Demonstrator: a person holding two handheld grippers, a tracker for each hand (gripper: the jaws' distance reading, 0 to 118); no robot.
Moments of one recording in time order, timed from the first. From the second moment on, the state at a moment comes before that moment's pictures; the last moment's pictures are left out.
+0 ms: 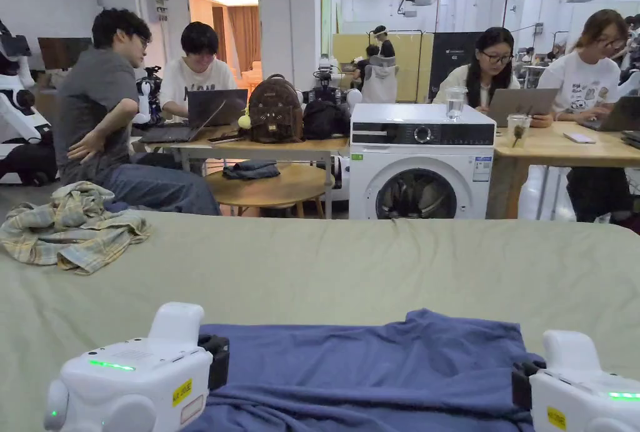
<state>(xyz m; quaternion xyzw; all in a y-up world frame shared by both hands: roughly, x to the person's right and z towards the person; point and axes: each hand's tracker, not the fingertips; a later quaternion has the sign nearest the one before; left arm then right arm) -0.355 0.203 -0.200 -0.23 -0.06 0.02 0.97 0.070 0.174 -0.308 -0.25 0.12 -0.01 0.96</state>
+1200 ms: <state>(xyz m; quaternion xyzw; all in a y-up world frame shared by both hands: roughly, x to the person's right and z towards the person) -0.403 0.086 -0.284 -0.44 0.05 0.07 0.90 0.161 0.117 -0.330 -0.36 0.08 -0.13 0.92</state>
